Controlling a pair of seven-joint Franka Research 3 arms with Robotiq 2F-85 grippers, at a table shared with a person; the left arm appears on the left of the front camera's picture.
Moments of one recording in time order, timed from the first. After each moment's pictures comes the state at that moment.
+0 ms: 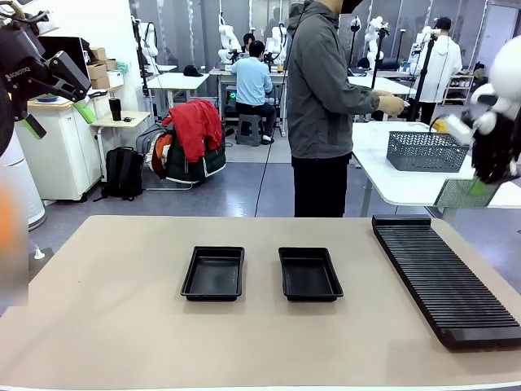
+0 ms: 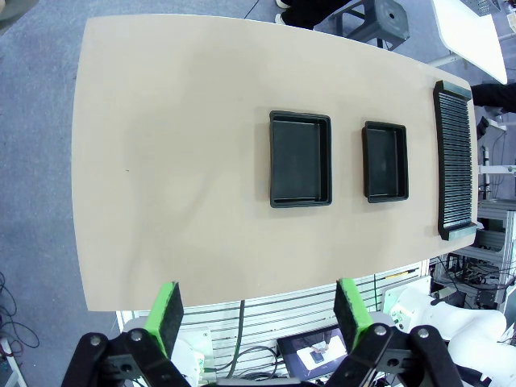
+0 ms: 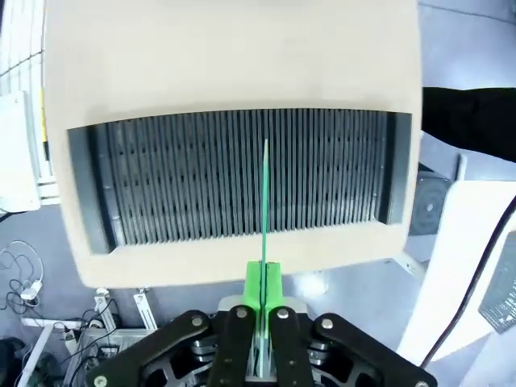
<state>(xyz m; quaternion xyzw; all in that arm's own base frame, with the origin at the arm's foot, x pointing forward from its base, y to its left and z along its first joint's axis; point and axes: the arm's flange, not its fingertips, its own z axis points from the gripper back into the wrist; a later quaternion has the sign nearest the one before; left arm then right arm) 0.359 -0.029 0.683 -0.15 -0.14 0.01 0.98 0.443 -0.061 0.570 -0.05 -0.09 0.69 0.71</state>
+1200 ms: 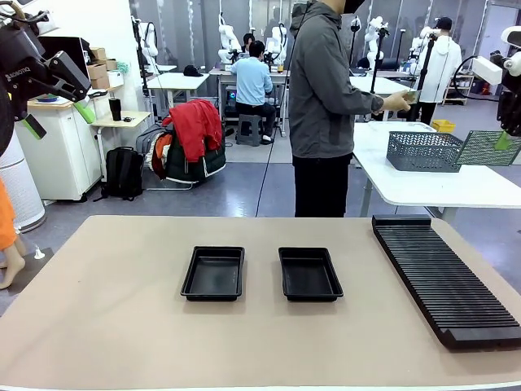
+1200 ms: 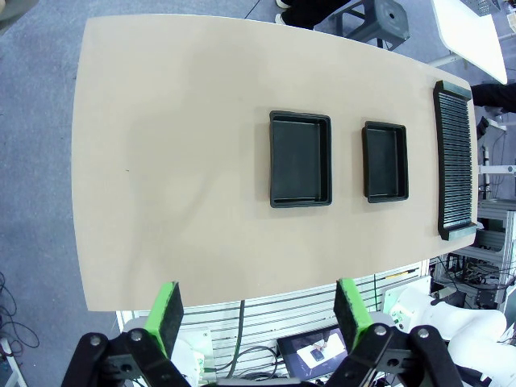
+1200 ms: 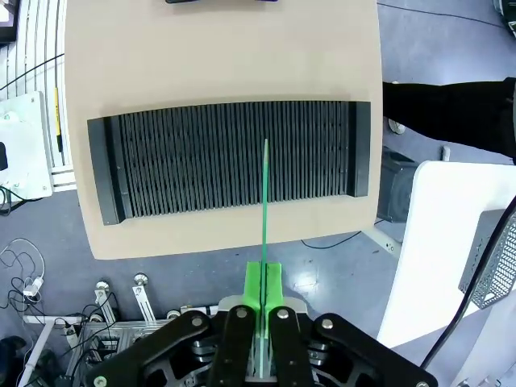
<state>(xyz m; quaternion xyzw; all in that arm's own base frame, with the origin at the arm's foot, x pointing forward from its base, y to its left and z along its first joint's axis) 0.359 -0.029 0.683 -0.15 -0.14 0.01 0.98 0.439 -0.075 0.657 -0.06 -0.10 0.69 0.72</state>
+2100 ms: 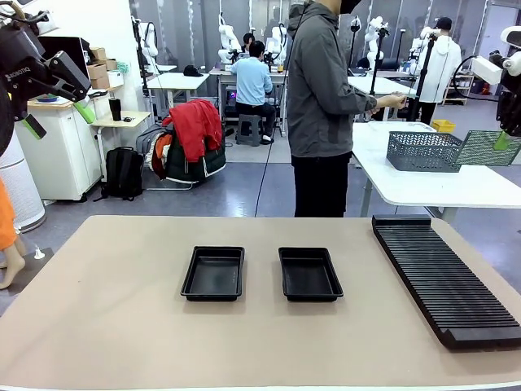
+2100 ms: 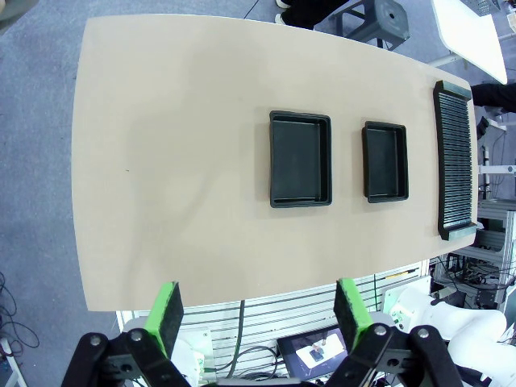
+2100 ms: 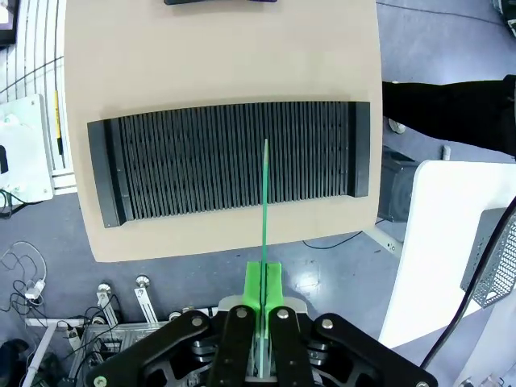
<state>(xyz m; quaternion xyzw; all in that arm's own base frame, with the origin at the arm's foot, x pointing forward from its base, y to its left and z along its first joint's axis) 0.359 -0.029 0.683 -0.15 -0.14 0.01 0.98 0.440 -0.073 0.657 -0.06 -0.11 0.68 0.72</state>
